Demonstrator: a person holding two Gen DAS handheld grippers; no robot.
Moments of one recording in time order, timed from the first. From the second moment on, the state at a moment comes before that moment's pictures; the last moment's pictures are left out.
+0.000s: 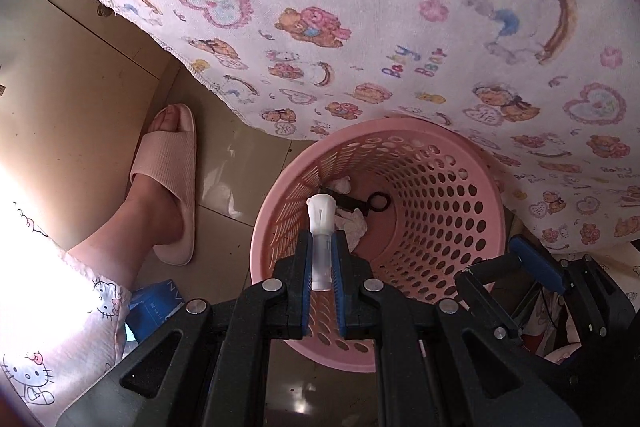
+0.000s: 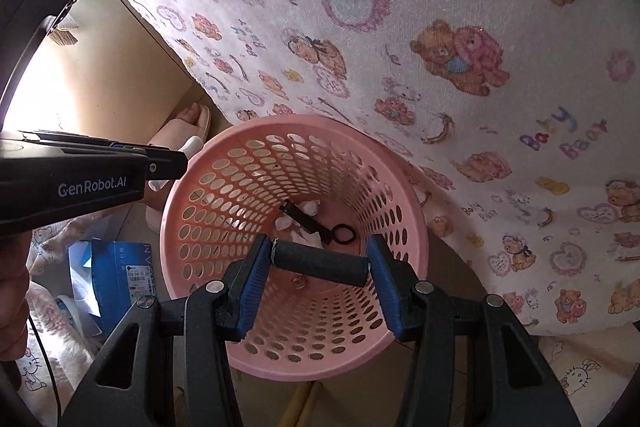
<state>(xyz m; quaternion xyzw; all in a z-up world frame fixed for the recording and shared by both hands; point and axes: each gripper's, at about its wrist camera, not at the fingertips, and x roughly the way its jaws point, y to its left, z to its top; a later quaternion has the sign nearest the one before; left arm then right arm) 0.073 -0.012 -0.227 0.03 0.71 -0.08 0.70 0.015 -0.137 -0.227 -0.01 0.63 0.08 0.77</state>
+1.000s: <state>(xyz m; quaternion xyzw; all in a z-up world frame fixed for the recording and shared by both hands) 0.065 0.000 -0.115 0.05 0.56 -0.03 0.83 0.002 -0.158 -0.131 0.01 0.51 0.04 0.86</state>
